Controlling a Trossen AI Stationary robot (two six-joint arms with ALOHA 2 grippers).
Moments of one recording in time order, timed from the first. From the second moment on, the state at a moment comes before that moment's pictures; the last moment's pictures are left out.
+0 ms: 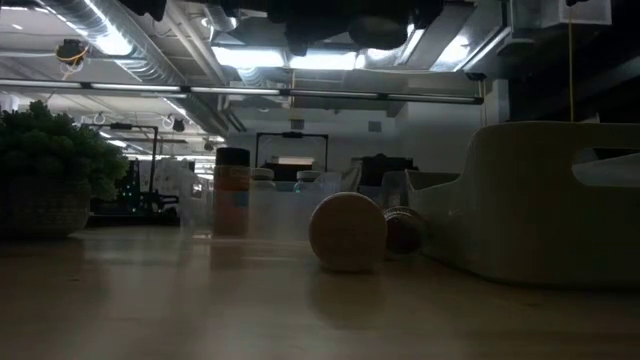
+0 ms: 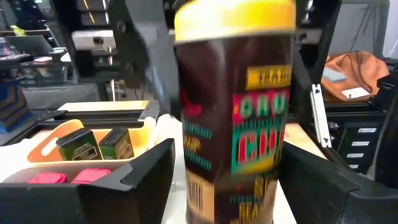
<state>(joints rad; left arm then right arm) -0.28 1.66 0.92 0.64 -0.29 0.00 0.32 1.34 0.79 0.45 0.13 0.00</state>
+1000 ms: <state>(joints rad) -0.28 1.64 0.92 0.56 -0.28 0.00 0.37 0.82 0.79 -0.52 0.22 0.45</state>
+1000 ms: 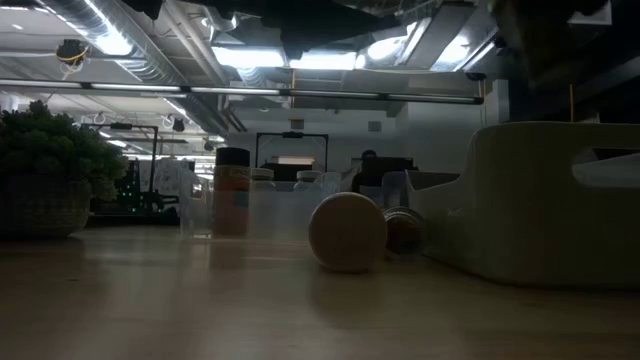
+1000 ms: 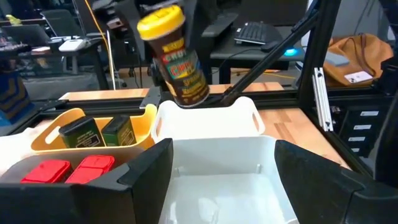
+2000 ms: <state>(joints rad) -0.28 1.64 0.92 0.56 -0.28 -0.12 0.96 0.88 0.41 -0.65 1.03 1.18</state>
